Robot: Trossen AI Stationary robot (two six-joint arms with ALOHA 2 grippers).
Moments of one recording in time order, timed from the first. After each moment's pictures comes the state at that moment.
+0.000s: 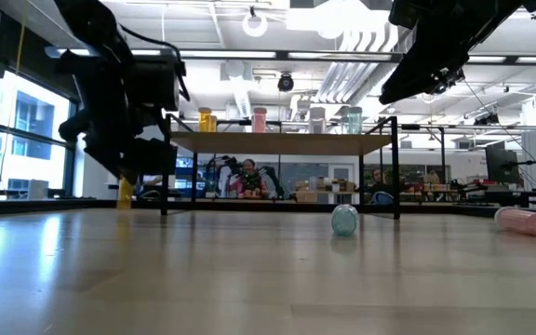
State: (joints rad) left arm 0.29 1.49 0.69 -0.70 -0.82 -1.02; right arm 0.16 1.08 0.73 -0.36 0.23 0.27
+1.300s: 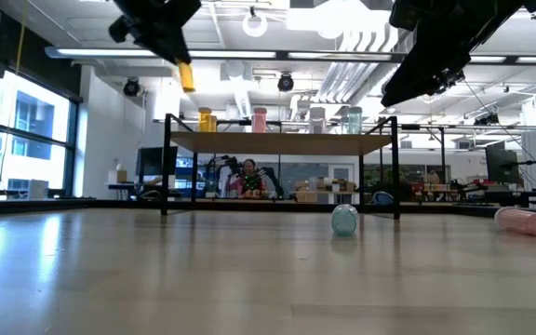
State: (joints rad) left arm 0.18 1.16 1.07 -0.70 -0.82 -0.43; right arm 0.16 1.08 0.73 -0.37 0.23 0.30
